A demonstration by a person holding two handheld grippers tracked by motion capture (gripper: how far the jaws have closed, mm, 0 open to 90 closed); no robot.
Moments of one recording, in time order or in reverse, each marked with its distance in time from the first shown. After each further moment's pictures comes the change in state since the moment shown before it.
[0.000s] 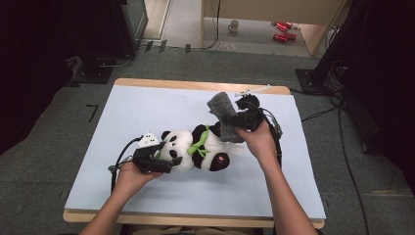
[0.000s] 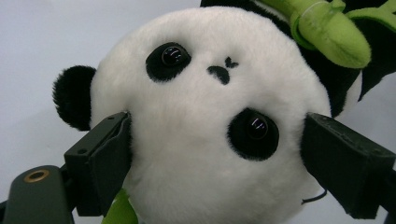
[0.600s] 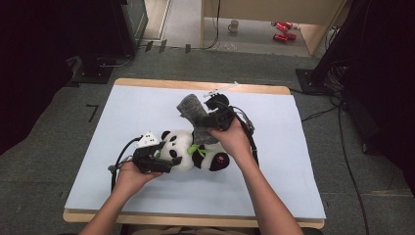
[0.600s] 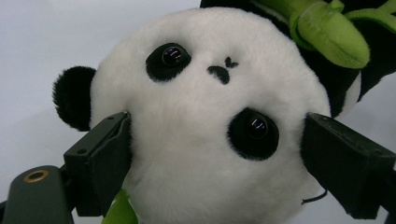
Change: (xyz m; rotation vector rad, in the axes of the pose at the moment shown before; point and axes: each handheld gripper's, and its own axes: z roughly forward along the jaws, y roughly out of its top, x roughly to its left) left arm 0.001 0.000 0.000 -0.001 -0.003 0.000; right arm 0.056 0.024 0.041 0.037 0.131 -0.099
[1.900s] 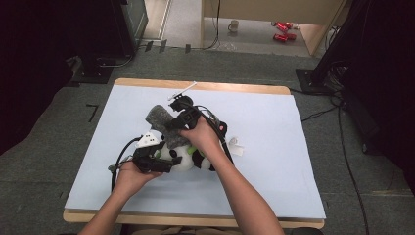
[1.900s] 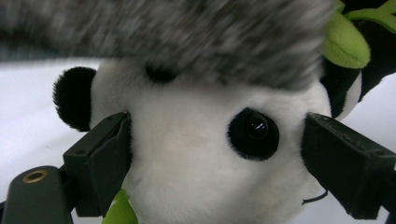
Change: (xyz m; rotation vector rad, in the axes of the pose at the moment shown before) left arm 0.000 0.000 0.000 0.000 -0.001 -0.003; right arm 0.037 0.031 0.083 0.148 0.098 -0.049
